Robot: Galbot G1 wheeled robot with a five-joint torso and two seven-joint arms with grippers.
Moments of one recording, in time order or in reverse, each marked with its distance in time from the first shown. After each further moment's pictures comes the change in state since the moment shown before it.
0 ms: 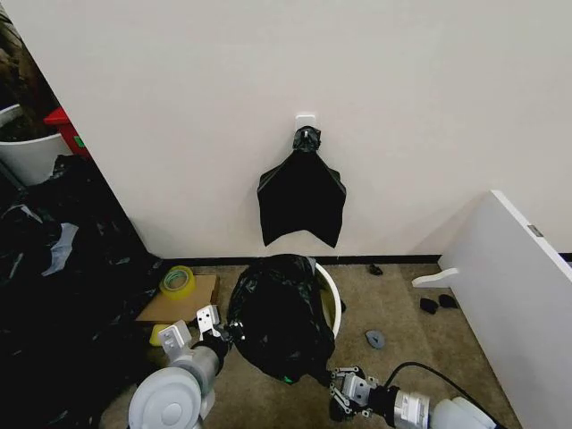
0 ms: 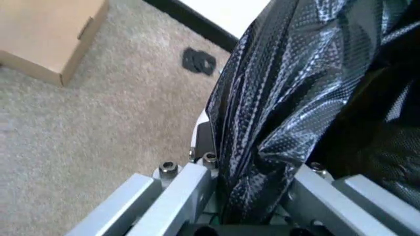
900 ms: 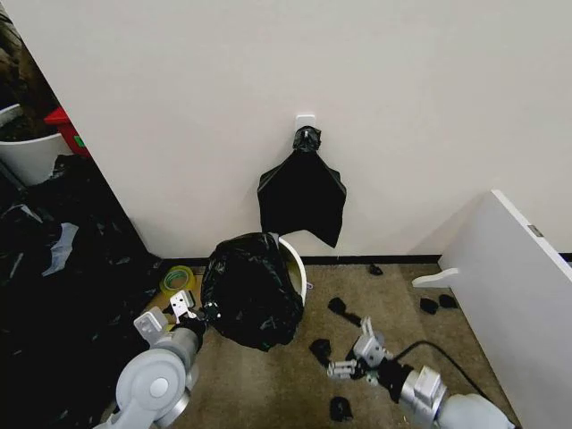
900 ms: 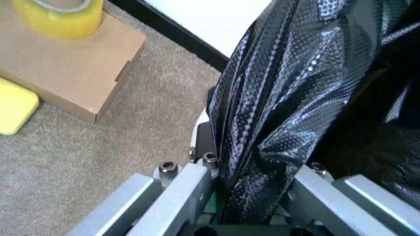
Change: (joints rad) left arm -0.032 -0.003 -0.057 0.055 0.011 -0.056 0.002; right arm -0.081 0.010 0.152 0.351 0.354 -0.348 0.342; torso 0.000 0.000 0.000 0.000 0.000
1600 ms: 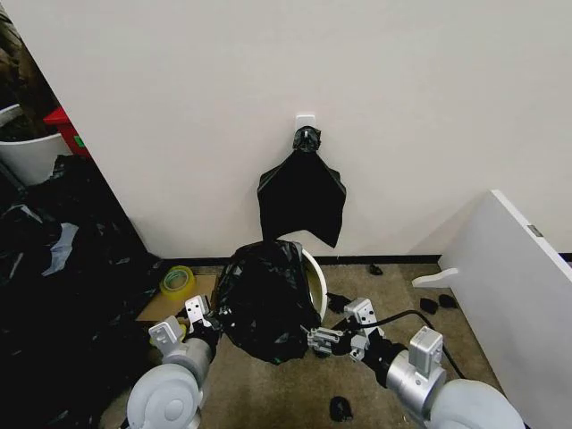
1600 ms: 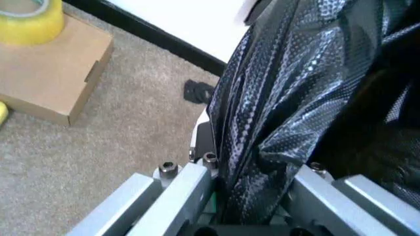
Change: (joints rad) left arm 0.034 0.000 0.067 -0.046 0.115 0.006 0.059; right arm 0.100 0.093 -0.055 0.108 0.227 -0.262 0.151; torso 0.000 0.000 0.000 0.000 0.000
